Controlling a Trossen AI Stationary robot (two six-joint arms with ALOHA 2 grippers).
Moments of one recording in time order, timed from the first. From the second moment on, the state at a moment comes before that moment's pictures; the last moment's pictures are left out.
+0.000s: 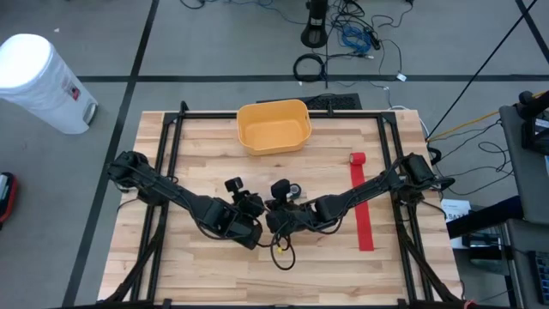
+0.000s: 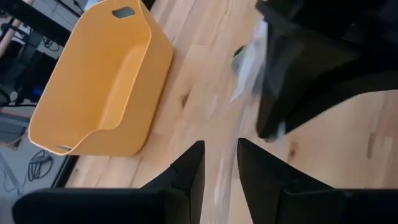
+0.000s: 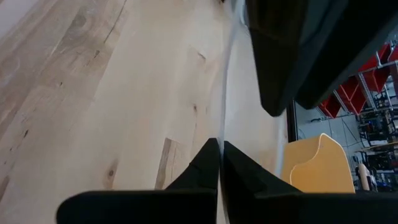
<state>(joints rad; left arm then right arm) -0.43 1.72 1.38 -0.93 -0.81 -0.56 0.32 1.91 1.33 -0.15 0.68 -0.43</state>
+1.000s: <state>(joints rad) -0.42 1.72 1.38 -1.03 -1.04 -0.60 0.32 1.91 1.33 -0.17 0.54 -0.46</state>
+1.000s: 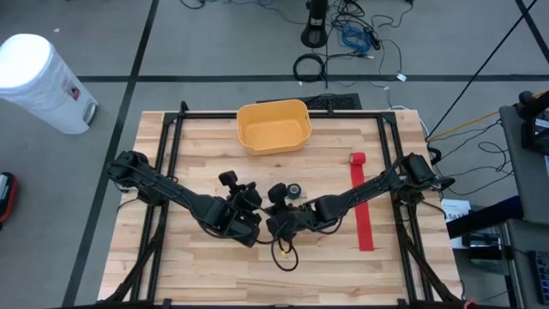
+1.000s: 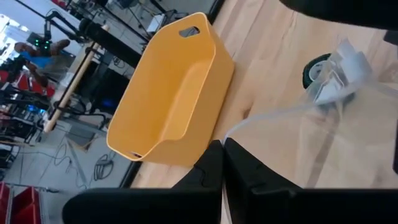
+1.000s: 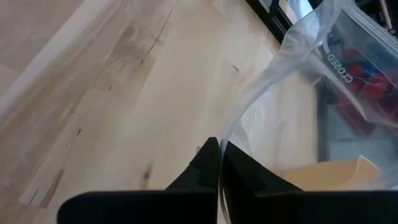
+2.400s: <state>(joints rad) -0.42 1.71 1.38 -1.07 -1.05 -0.68 0.30 1.68 1.14 -0.49 0.53 -0.03</state>
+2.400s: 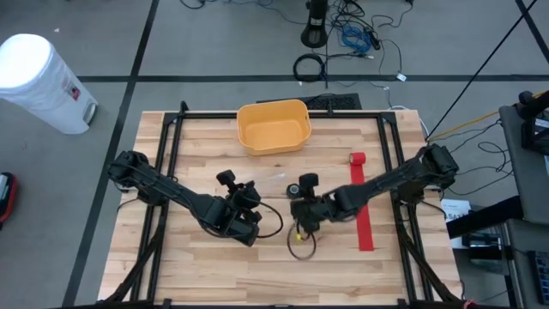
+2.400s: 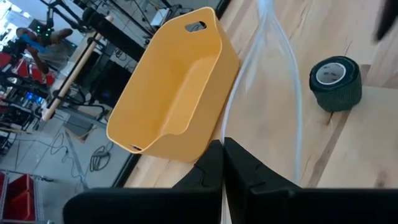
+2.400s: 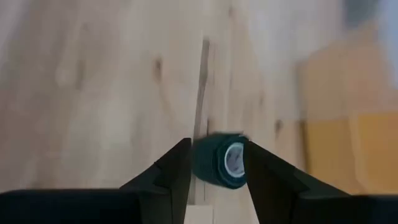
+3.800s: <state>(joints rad) -0.42 1.71 1.38 -1.08 -1.03 -0.68 0.10 1.75 0.99 -0.26 0.24 -0.09</state>
